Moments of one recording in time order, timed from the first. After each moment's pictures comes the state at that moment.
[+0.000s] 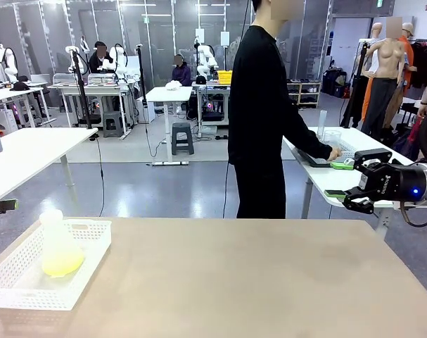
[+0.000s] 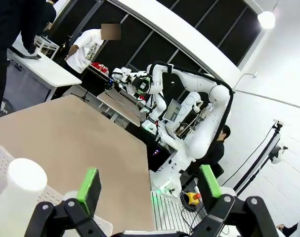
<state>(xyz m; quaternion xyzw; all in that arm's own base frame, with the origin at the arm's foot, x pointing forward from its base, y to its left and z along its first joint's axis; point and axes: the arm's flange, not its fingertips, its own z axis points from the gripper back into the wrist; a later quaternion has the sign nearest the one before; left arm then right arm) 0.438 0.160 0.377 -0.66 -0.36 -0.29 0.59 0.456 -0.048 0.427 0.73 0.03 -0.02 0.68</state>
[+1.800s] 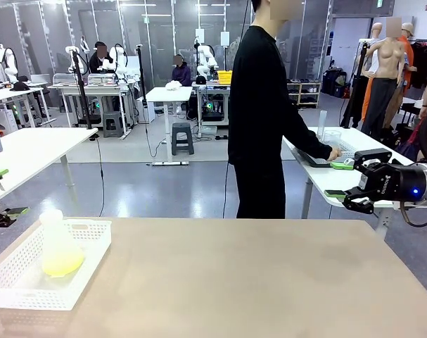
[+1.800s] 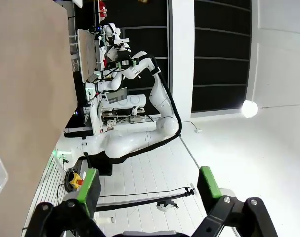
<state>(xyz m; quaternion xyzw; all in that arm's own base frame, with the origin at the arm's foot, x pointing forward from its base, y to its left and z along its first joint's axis) 0.453 0.118 0.396 -0.76 0.00 -0.04 0.65 0.456 -0.048 0.427 0.73 0.03 -0.02 0.68</state>
